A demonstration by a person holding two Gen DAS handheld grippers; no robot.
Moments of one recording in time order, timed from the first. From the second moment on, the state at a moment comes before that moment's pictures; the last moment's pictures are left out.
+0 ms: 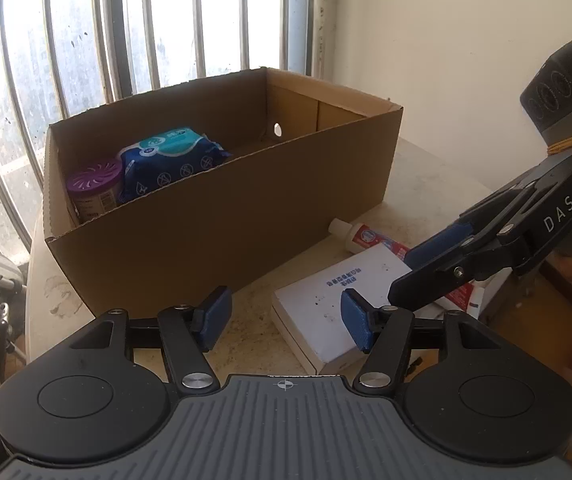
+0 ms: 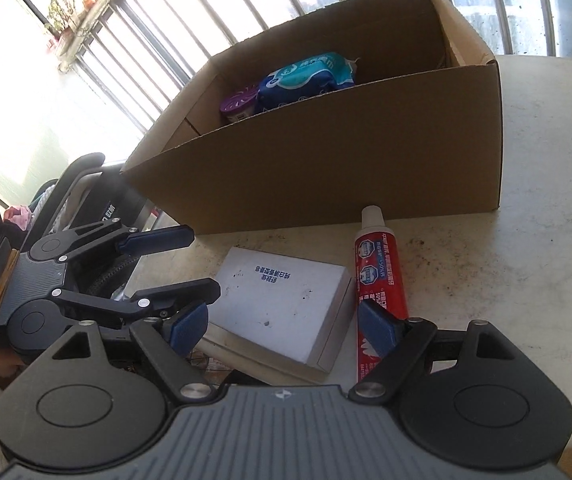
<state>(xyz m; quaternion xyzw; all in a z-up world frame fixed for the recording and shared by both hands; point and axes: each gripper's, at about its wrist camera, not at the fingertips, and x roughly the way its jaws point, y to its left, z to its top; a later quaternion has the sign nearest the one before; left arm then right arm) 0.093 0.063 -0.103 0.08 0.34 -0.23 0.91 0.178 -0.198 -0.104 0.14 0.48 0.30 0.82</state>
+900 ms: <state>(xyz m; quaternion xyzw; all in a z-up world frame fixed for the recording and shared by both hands) 0.074 0.103 -0.112 0.01 0.33 -0.24 0.91 0.188 -0.173 -0.113 0.14 0.49 0.30 0.81</state>
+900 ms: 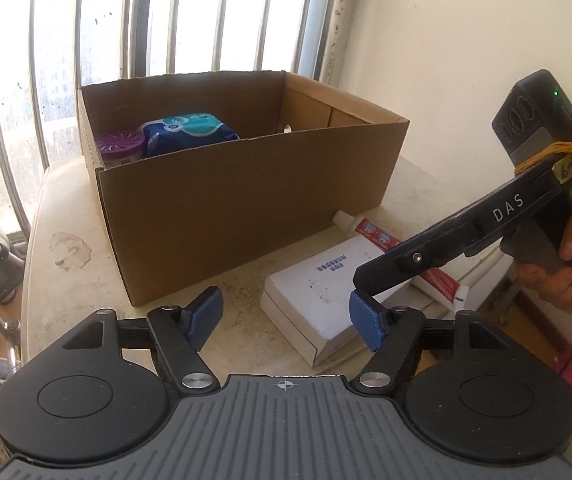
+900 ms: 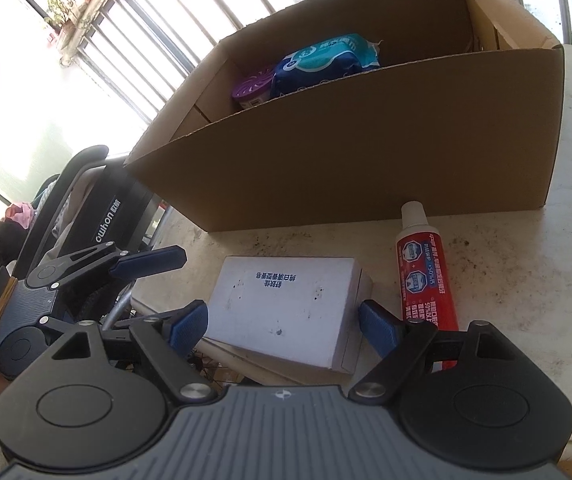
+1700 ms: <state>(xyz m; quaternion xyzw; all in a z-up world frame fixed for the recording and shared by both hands) 0.090 0.068 -0.146 0.06 0.34 -0.28 0.90 0.200 -0.162 -0.119 0.13 0.49 0.29 0.81</state>
